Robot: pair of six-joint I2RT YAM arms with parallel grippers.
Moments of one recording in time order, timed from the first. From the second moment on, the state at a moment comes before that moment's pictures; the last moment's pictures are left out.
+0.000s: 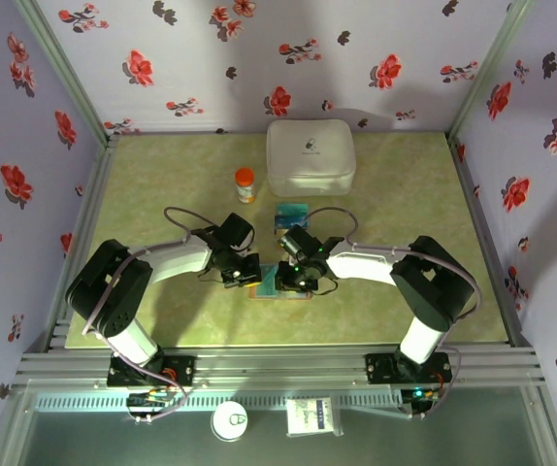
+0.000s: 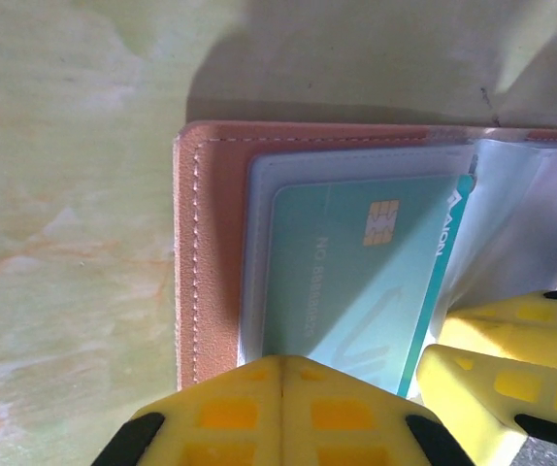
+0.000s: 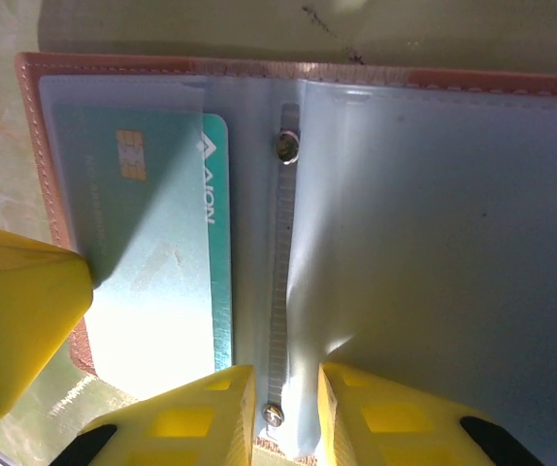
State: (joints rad) left arm -0.69 1.64 0.86 -0.45 0.36 -0.80; right arm 0.86 1.70 0.91 -0.37 -0.28 0.85
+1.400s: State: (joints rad) left arm -0.68 1.64 0.88 -0.52 0.27 -0.74; right arm 0.84 1.73 0.96 -0.27 -0.32 0.90
